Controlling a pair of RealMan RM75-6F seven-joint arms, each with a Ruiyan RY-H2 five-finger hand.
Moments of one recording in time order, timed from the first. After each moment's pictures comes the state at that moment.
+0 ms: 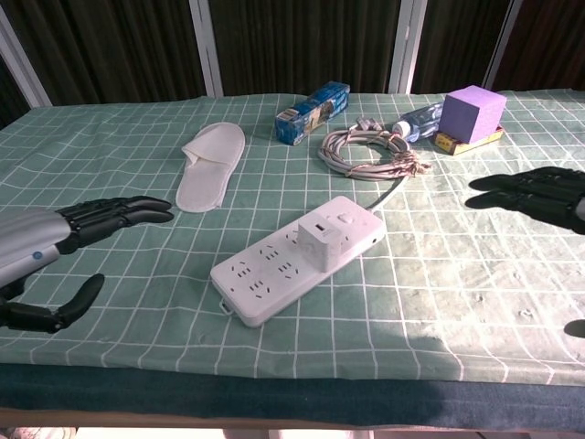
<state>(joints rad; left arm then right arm) -0.40 -1.46 0.05 -1.41 1.88 1.23 -0.08 0.29 -1.32 -0.04 -1.54 -1.84 1.23 -0.18</state>
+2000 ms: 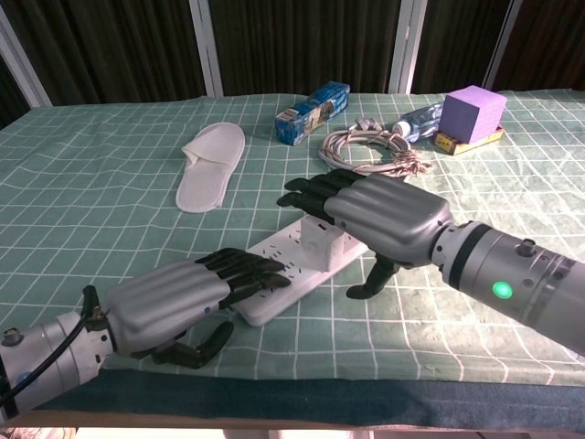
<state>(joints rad) -0.60 -1.75 0.06 -1.29 1.61 0.95 0.17 0.64 -1.78 0.12 -1.31 -1.55 1.01 -0.44</state>
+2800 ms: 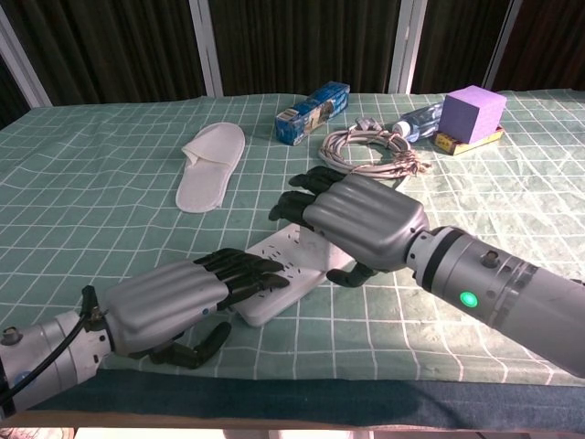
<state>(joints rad) -0.61 -1.74 0.07 -1.29 1.59 0.95 0.19 0.69 -1.86 0.10 -1.19 -1.57 1.06 -0.55</state>
